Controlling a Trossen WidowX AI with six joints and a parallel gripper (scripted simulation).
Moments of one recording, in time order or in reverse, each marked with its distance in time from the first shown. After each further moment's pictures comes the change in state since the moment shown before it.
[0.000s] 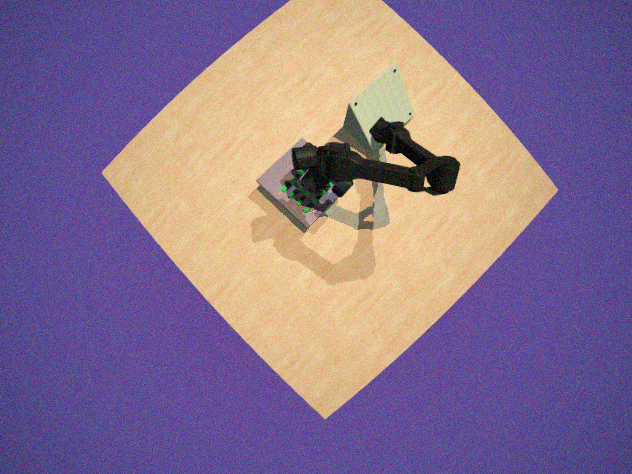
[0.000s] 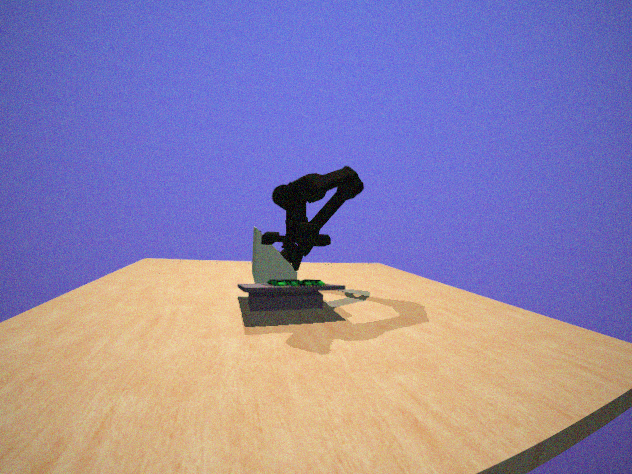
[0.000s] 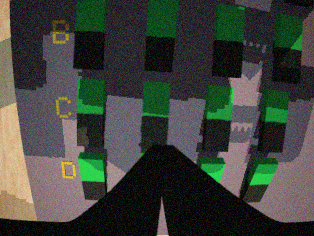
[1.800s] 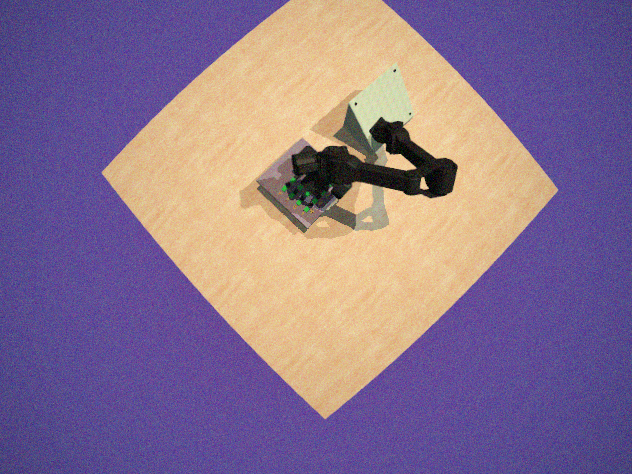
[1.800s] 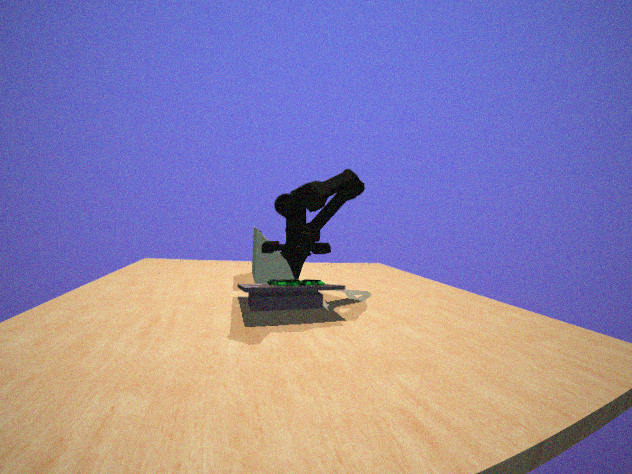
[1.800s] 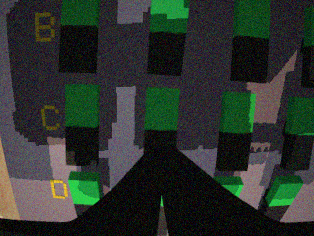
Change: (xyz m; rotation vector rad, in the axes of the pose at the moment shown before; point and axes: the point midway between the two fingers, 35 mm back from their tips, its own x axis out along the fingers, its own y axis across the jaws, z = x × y) arm 0.023 0.002 -0.003 0.003 0.006 0.005
